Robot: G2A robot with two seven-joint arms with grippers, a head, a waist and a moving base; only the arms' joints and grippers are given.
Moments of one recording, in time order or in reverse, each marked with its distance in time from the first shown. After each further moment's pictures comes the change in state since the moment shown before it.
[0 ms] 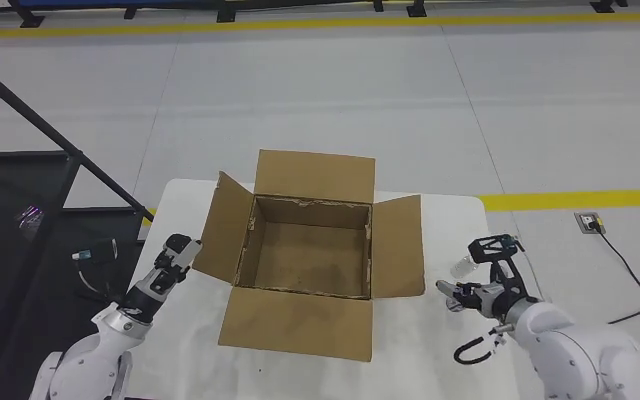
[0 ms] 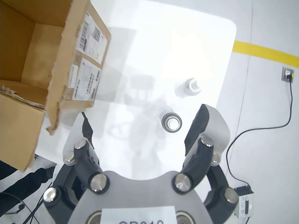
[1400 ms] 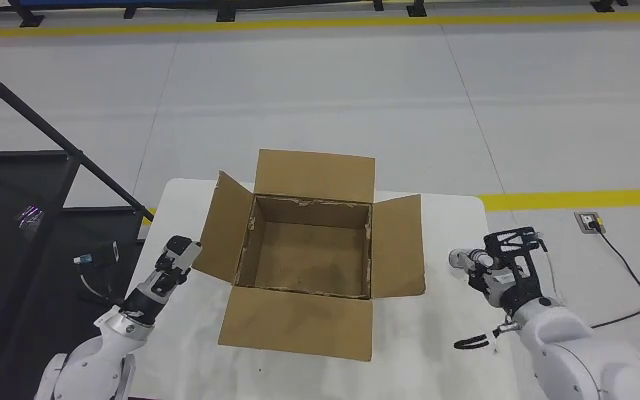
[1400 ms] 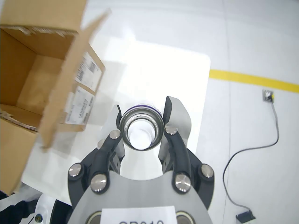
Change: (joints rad) left arm 0.007 -0.001 0.010 0.010 0.004 -0.013 0.020; right arm -0.020 0.018 -0.047 -0.163 -0.148 0.031 -0.257
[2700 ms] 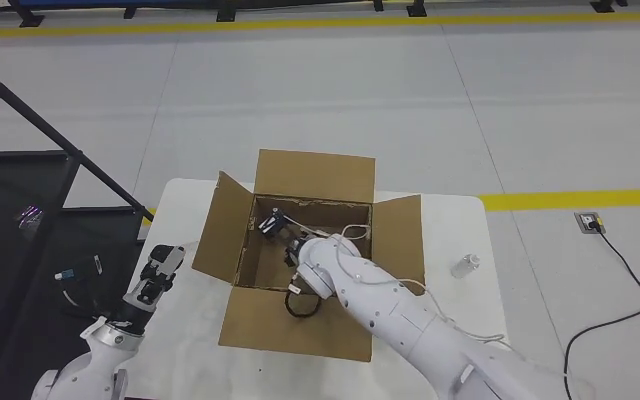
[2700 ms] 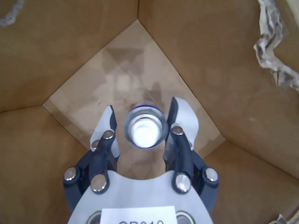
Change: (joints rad) left arm 0.077 -0.001 -0.043 -0.025 -0.007 0.032 0.078; right arm 1.051 -0.502 -1.167 1.494 0.222 0.057 -0.217
